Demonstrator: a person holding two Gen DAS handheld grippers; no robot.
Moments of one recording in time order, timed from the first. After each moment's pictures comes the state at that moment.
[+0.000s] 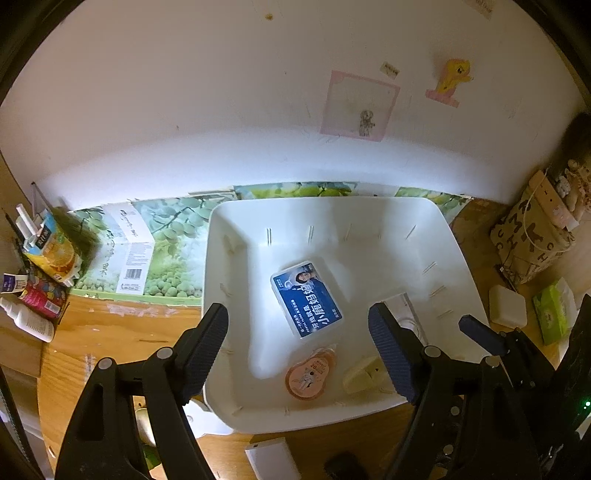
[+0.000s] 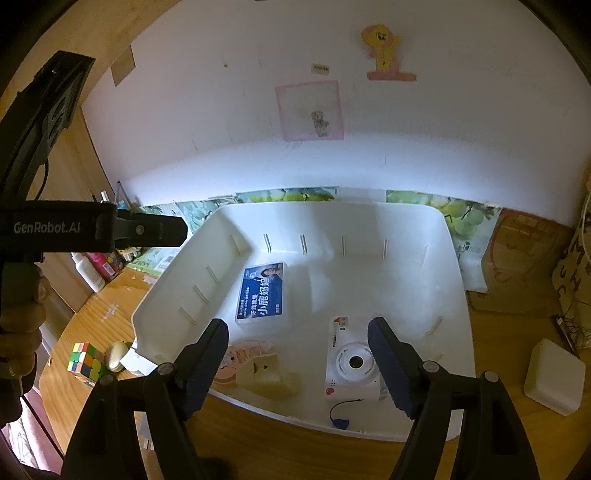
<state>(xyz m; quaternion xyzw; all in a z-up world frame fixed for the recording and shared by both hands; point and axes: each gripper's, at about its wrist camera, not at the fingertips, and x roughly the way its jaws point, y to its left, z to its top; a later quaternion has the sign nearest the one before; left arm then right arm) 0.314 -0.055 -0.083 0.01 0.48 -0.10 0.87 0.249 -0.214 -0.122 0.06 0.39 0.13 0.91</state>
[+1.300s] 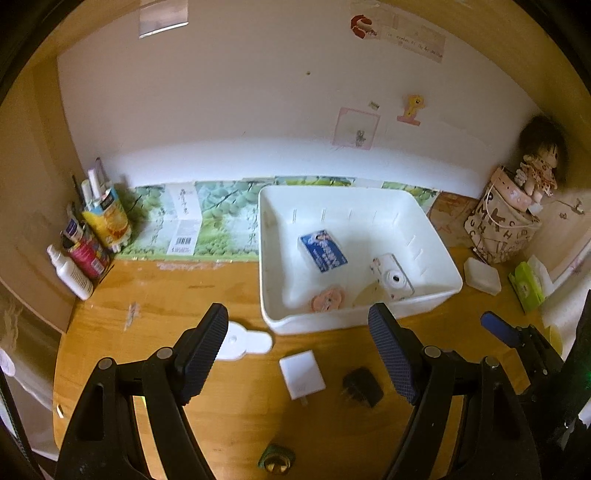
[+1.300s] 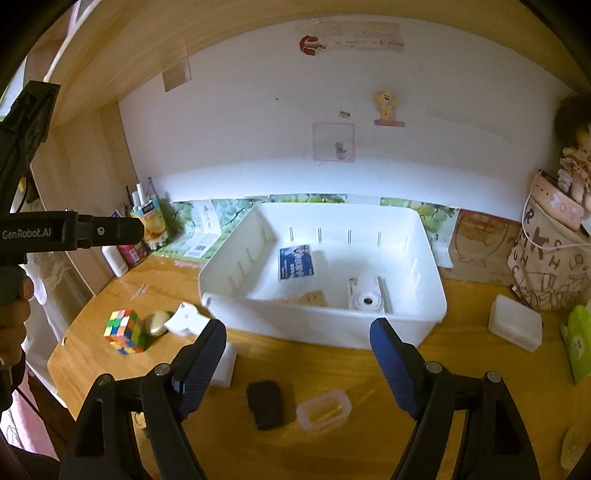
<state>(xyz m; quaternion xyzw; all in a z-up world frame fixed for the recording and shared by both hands) 0.179 0.013 -0.042 0.00 0.44 -0.10 0.89 0.117 -0.176 -0.074 0.03 0.37 0.09 0.93</state>
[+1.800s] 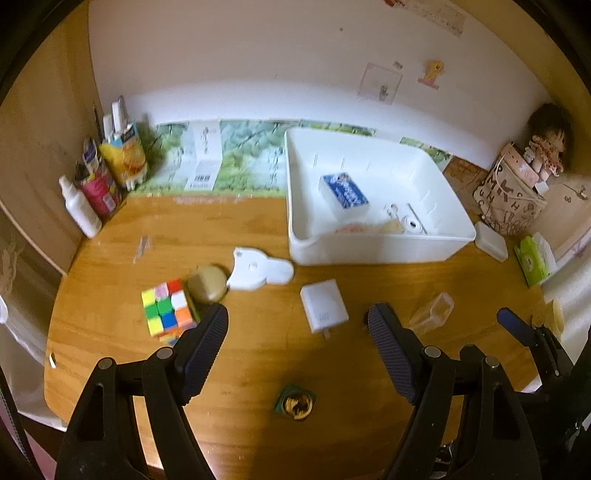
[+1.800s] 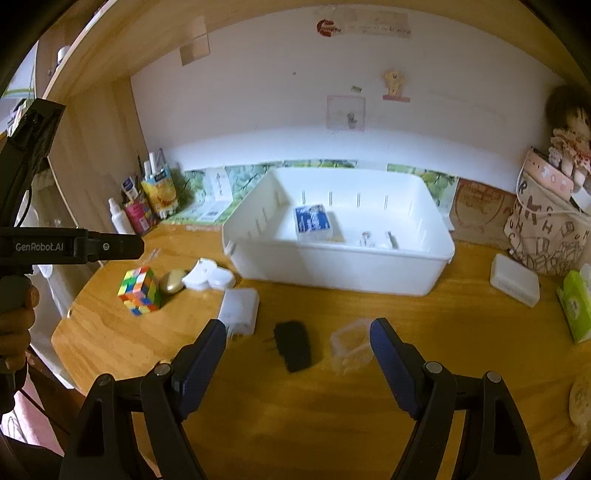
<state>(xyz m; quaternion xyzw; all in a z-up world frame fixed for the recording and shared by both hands) 0.134 0.048 -0.081 -0.03 0.49 -0.09 0.87 0.065 -0.146 -0.093 0.02 0.40 0.08 0.91</state>
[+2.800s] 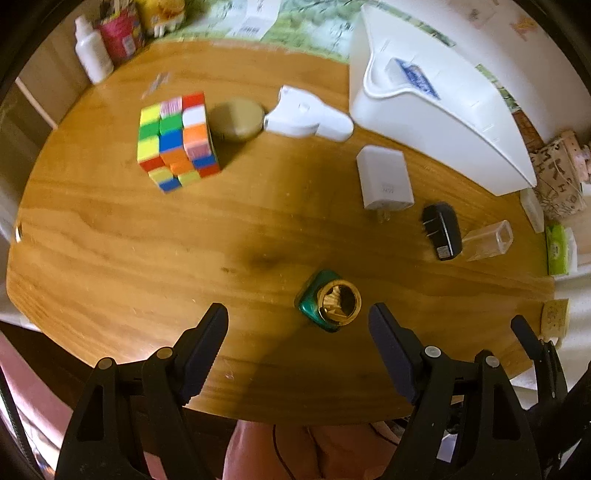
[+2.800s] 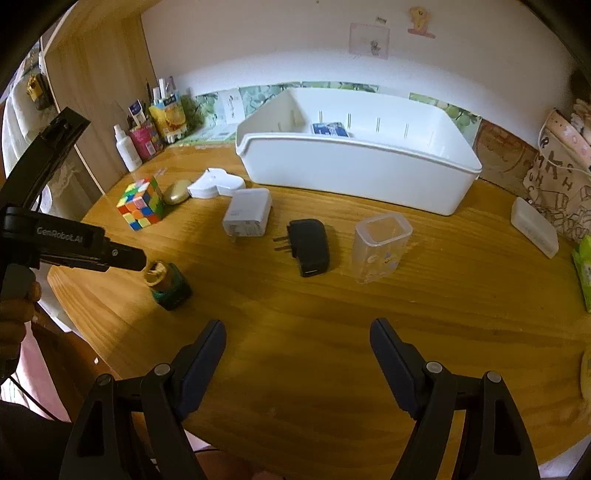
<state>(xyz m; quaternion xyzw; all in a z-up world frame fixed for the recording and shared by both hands) 0.107 0.074 -0.179 -0.11 0.65 -0.02 0.75 0.046 -0.140 -0.148 -0.01 0.50 0.11 0.86</state>
